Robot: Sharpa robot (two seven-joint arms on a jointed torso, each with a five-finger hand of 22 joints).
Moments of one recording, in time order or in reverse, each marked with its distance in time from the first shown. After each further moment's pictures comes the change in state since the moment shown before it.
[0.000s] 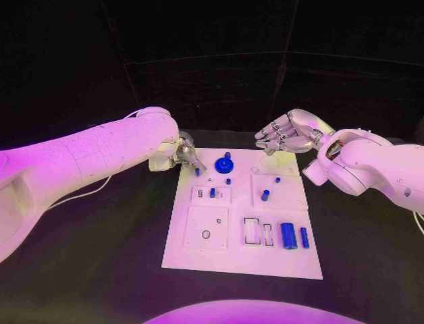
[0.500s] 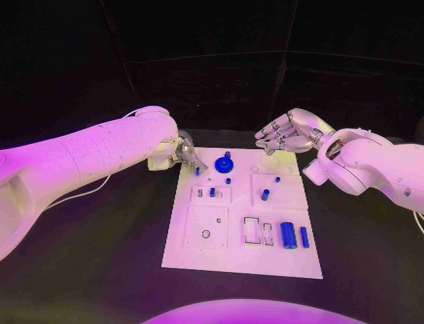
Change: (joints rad) left arm 0.001 -0.007 0.001 0.006 0.001 -0.003 -0.003; left_hand -0.053 -0.035 -0.016 0.027 0.000 -0.004 0.004 0.000 0.008 0.000 0.000 0.000 0.003 0.000 0.000 0.000 0.000 0.000 0.000 0.000 0.000 -0.002; right arm 0.000 0.000 0.000 0.000 0.000 0.000 0.000; right_hand 0.000 0.000 0.000 0.000 -0.006 0.000 0.000 0.000 0.000 0.004 0.004 0.000 0.000 0.000 0.000 0.000 0.000 0.000 0.000 0.000 0.000 0.002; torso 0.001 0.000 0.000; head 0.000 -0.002
